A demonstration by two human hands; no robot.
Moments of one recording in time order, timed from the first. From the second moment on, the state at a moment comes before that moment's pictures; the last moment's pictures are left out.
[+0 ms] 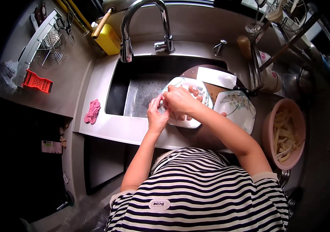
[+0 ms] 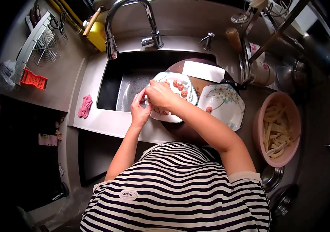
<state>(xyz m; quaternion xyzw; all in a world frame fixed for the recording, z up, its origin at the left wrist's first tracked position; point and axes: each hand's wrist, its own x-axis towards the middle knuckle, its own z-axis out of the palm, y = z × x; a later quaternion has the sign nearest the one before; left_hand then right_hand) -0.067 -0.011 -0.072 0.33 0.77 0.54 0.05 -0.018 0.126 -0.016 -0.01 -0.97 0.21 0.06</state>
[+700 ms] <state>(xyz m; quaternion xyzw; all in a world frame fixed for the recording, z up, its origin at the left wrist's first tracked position) -0.082 -0.014 -0.050 0.42 0.74 0.52 -0.02 -0.003 0.134 0.002 -0.12 -0.90 0.41 0.05</state>
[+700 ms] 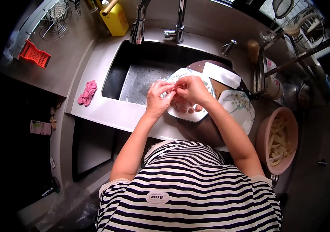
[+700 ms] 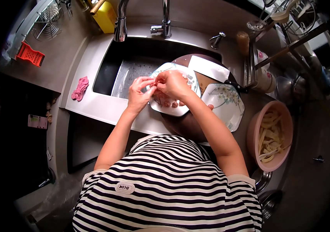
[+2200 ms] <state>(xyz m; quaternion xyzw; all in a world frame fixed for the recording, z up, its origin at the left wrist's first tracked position) -0.026 0.003 0.017 0.07 0.14 0.78 0.61 0.030 0.119 -0.004 0.01 -0.85 0.36 0.38</state>
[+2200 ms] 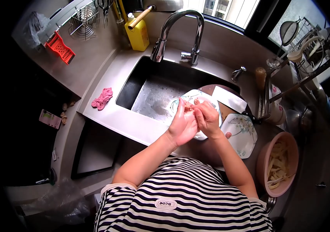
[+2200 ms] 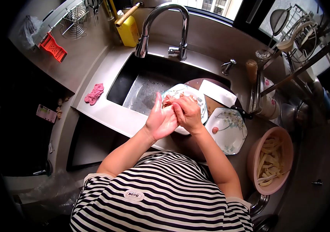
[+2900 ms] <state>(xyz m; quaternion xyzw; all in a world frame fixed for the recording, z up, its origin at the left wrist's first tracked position) -0.008 0.019 -0.016 0.04 0.19 0.84 0.51 0.027 0.104 0.007 -0.08 -0.91 0.30 0.28</state>
